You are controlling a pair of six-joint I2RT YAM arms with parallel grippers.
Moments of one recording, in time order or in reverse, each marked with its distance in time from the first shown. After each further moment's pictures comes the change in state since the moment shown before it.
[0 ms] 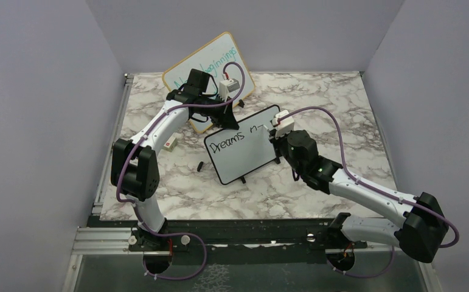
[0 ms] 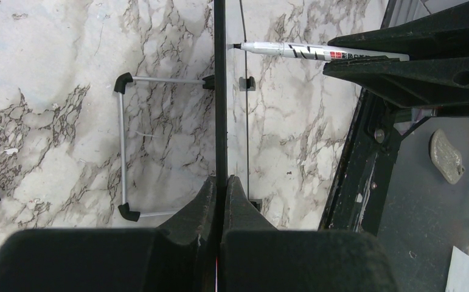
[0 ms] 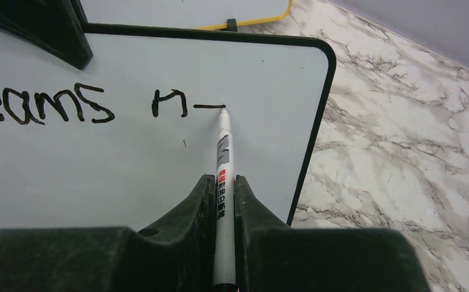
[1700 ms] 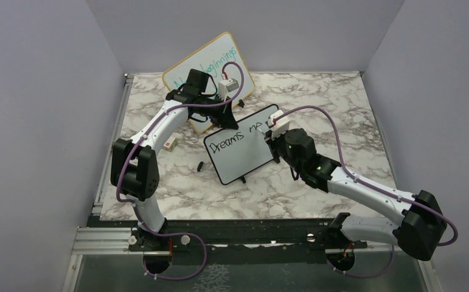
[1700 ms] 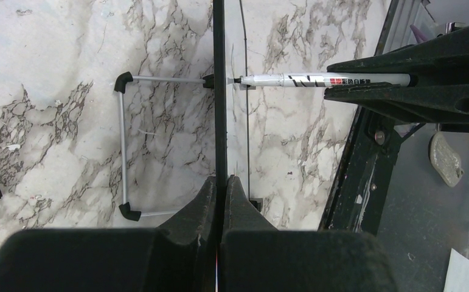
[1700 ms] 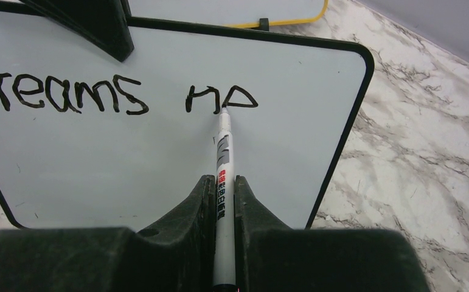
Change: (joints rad) left arm 0.006 0.000 -0.003 0.002 0.001 -0.008; right arm 0.000 0.023 0.029 -0.029 -0.093 -0.006
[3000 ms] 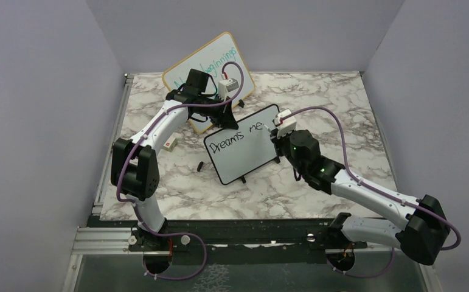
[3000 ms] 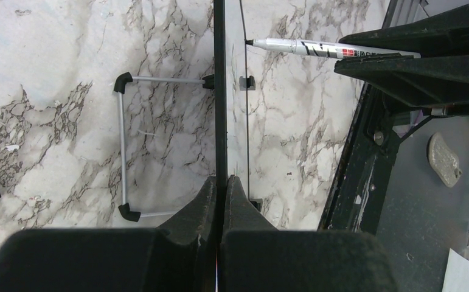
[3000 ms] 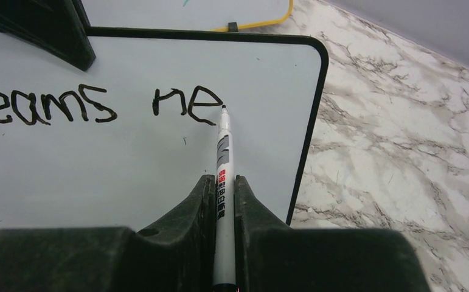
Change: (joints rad) left arm 0.001 0.005 0.000 0.003 -0.001 -0.003; right arm -0.013 -0.045 -0.031 0.018 0.076 0.015
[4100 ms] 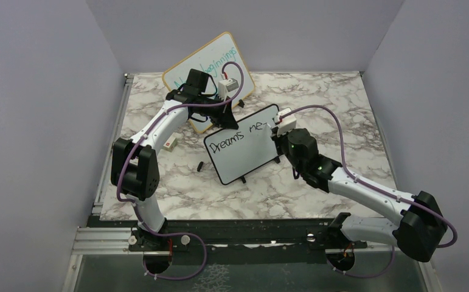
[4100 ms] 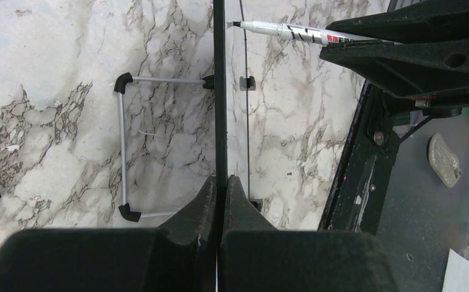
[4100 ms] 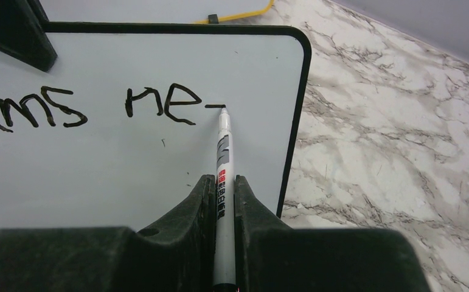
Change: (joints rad) left arm 0.001 0.002 0.000 0.002 0.001 0.000; right arm -0.021 0.039 0.000 0.023 0.034 0.000
